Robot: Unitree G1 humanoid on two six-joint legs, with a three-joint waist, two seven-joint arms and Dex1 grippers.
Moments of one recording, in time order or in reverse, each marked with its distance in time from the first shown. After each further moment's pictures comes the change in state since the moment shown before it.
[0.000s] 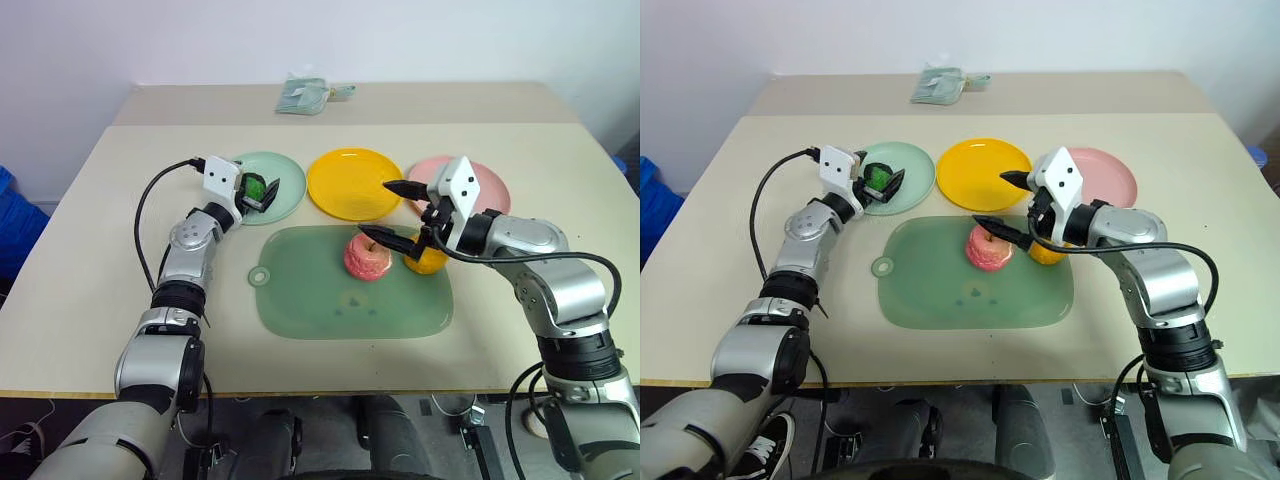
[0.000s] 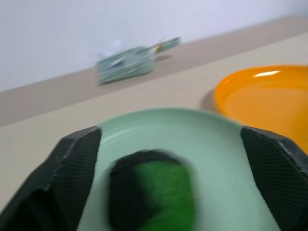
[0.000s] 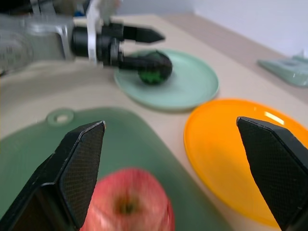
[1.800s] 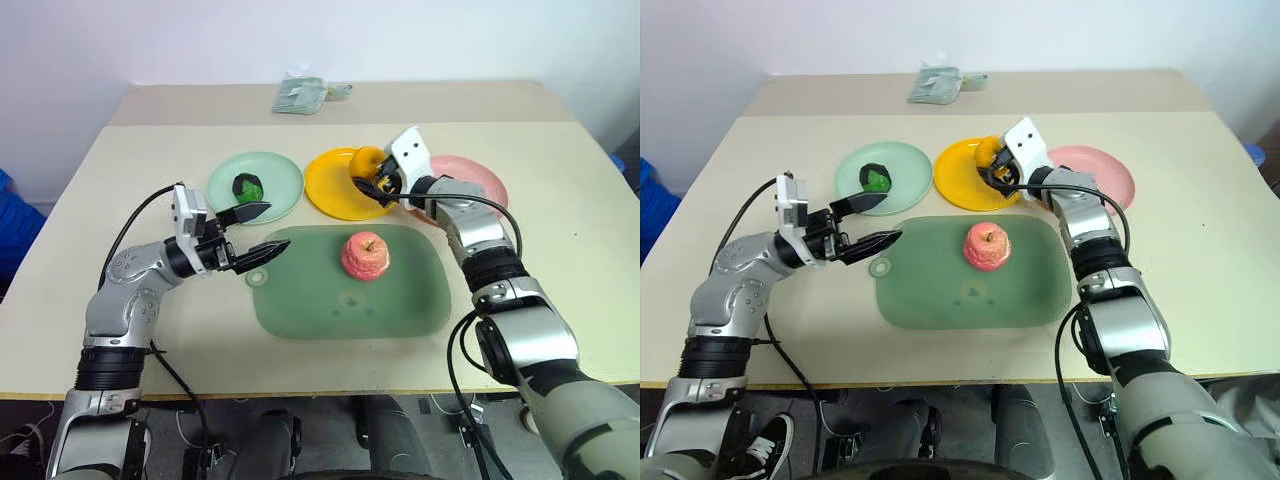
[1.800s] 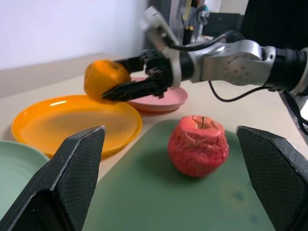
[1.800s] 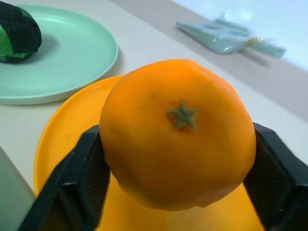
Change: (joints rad) left arm 0.455 0.220 0.001 -0.869 -0.442 0.545 -0.535; right arm -0.541 0.294 0.071 1.141 -0.352 -0.504 -0.208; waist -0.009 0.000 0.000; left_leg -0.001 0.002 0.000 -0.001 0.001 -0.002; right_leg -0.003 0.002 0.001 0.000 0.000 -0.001
